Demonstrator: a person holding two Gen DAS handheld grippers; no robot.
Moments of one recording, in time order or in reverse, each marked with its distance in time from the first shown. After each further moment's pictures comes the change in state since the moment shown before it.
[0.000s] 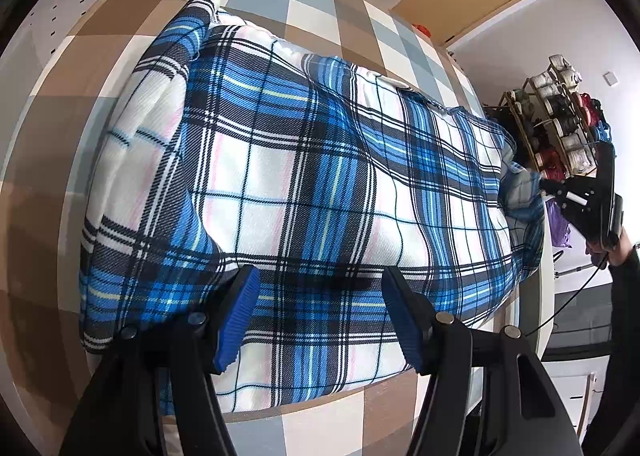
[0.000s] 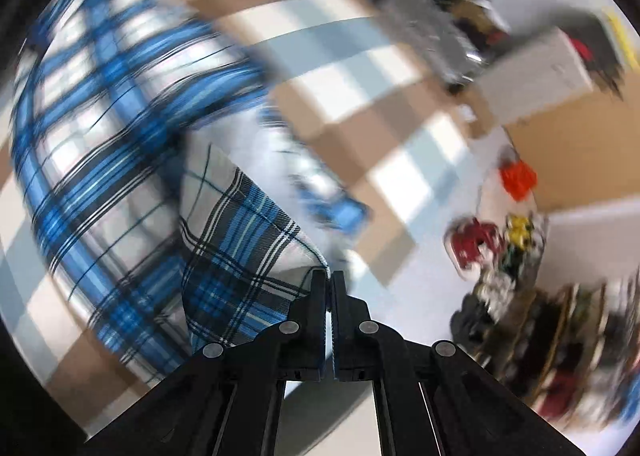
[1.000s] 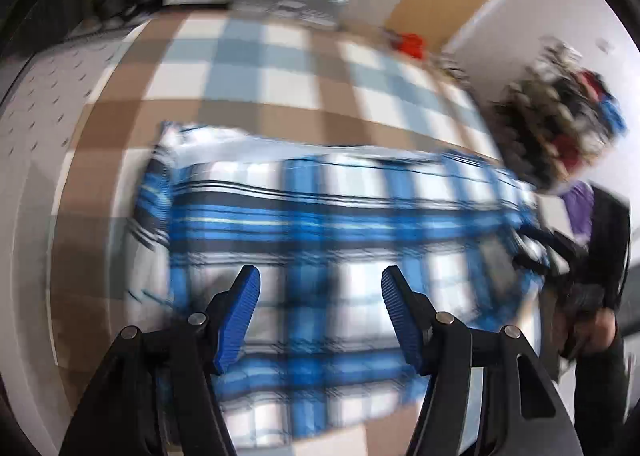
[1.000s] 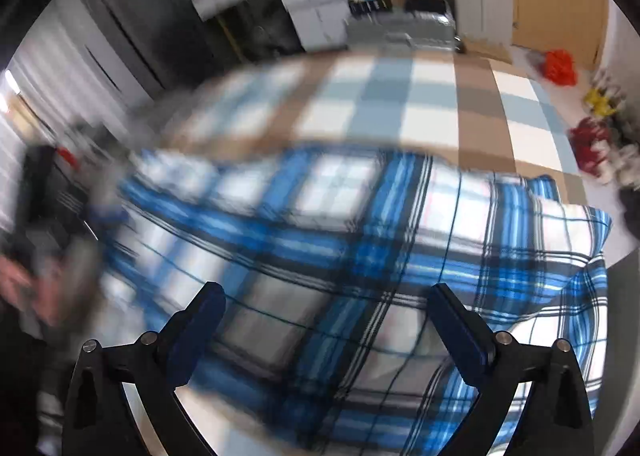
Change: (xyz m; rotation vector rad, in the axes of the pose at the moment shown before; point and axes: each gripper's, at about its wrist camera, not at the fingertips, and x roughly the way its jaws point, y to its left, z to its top) left arm -0.008 -0.034 0.049 0.118 -0.058 0.128; right arm 0.009 0.078 0.039 0.590 -0.212 0.381
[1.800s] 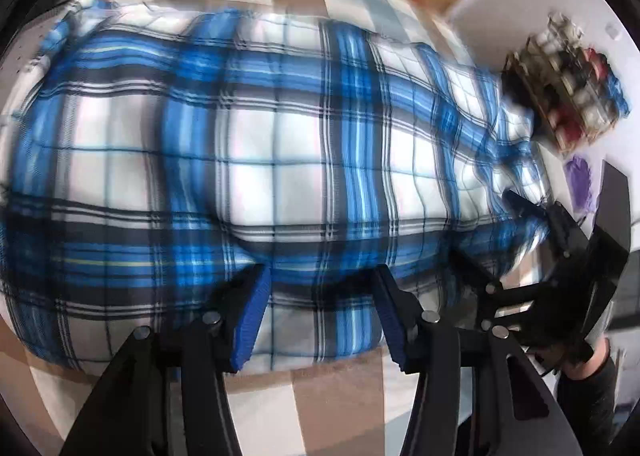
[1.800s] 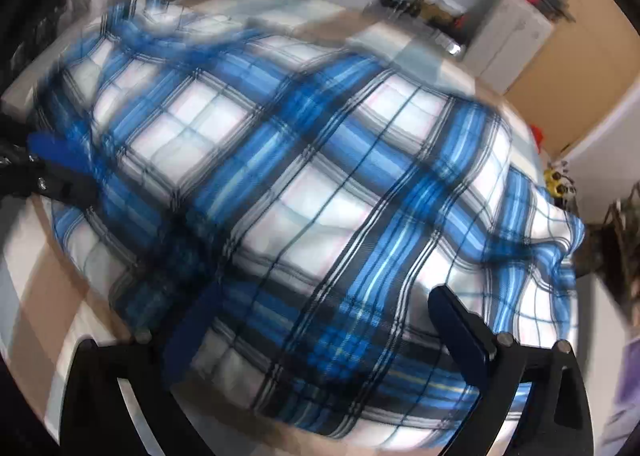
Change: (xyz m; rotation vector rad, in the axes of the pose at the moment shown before) left arm 0.050 -0.038 -0.052 0.029 0.124 -0.014; right arm 0.033 0.063 -0.062 -0.241 0.018 -0.249
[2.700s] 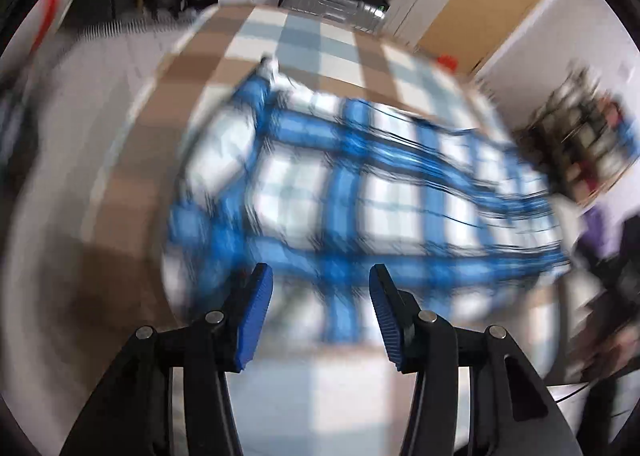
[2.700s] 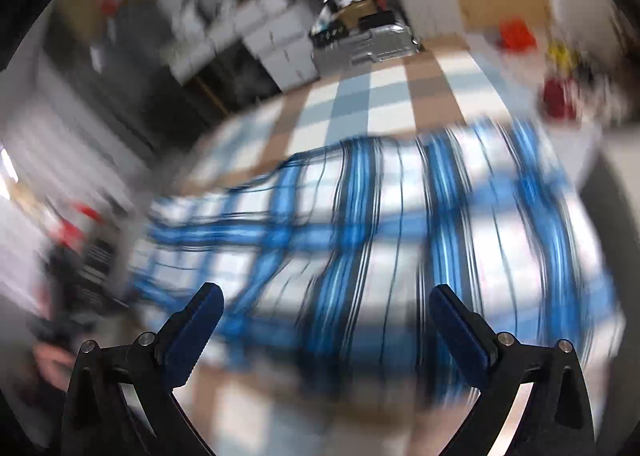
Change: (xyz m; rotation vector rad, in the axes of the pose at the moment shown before) left arm -0.066 0.073 -0.014 -0.076 -0.233 -0.057; right arm -0.078 -0.114 -0.061 0.644 -0.191 0.474
